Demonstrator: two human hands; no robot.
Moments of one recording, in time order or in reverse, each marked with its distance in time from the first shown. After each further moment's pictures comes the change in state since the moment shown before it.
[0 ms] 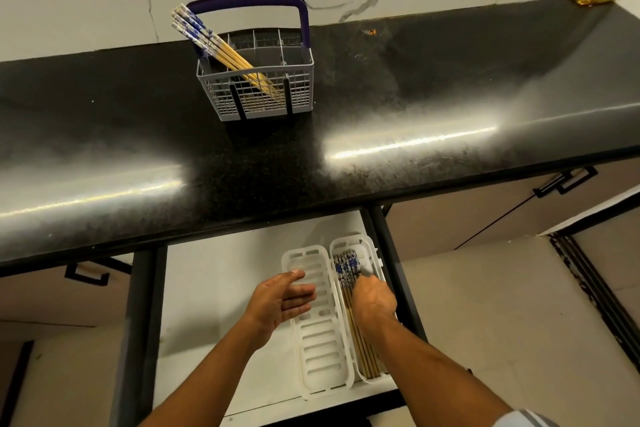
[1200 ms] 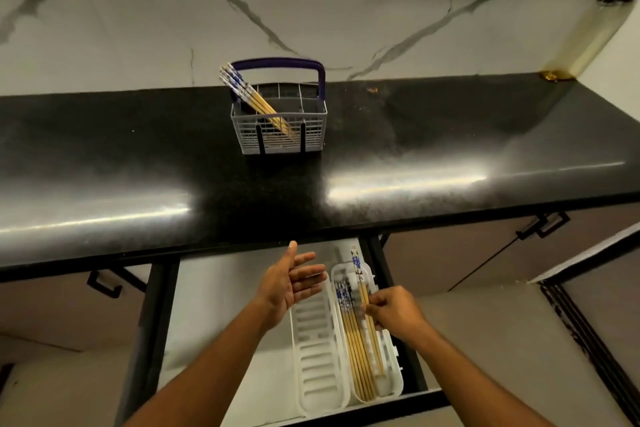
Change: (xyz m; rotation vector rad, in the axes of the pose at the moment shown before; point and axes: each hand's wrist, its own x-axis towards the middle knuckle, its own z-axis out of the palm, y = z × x) left_hand -0.027 0.058 0.028 -0.099 -0.116 0.150; right_hand -0.054 0.057 -0.067 0.767 -0.021 -0.216
